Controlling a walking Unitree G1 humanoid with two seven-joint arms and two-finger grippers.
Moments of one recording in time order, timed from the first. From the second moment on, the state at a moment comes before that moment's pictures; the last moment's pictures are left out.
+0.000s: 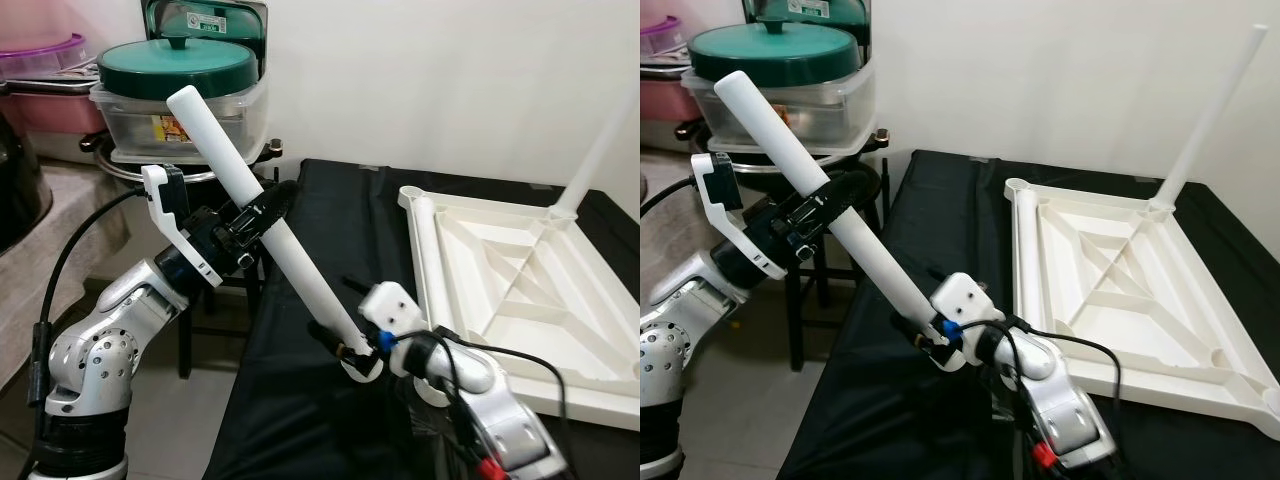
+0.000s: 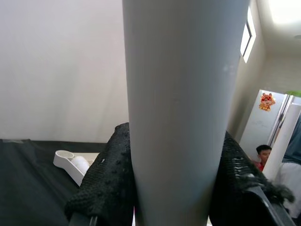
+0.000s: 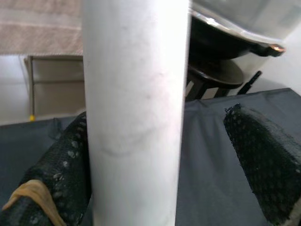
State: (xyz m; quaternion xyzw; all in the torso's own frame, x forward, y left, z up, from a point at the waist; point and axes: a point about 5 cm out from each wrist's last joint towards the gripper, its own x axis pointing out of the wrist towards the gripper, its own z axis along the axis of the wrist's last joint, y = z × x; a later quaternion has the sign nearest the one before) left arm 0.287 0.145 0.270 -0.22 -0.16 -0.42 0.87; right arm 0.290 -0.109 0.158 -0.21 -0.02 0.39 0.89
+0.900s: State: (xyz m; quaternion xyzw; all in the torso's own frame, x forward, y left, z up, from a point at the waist) left arm 0.284 0.142 0.278 -0.20 -0.16 -0.43 0.86; right arm 0.307 -0.088 0.146 -0.19 0.05 0.42 0.88
